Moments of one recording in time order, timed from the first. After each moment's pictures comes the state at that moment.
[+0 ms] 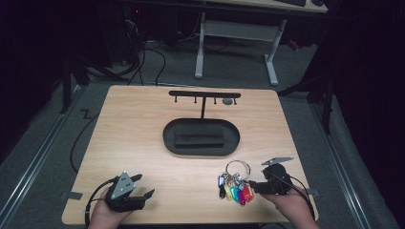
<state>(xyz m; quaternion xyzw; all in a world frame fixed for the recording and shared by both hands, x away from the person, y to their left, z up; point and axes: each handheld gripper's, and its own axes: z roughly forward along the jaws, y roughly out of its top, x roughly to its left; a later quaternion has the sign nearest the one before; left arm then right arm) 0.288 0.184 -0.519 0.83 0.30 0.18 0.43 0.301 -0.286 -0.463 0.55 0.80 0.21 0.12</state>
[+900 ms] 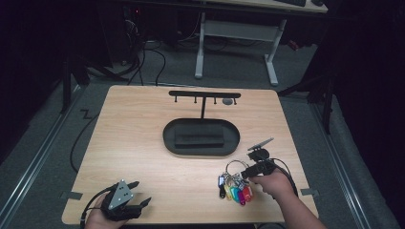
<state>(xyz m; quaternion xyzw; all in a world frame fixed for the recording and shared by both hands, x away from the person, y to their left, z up) 0.271 0.190 -0.524 0.85 0.28 0.18 0.41 0.368 -0.266 -0.483 0.60 0.79 0.13 0.03</state>
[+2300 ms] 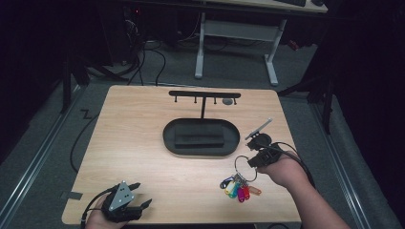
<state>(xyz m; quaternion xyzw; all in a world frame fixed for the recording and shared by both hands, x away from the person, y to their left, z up) 0.269 0.188 -0.525 0.85 0.27 0.18 0.41 0.356 -0.240 -0.377 0.49 0.87 0.10 0.07</state>
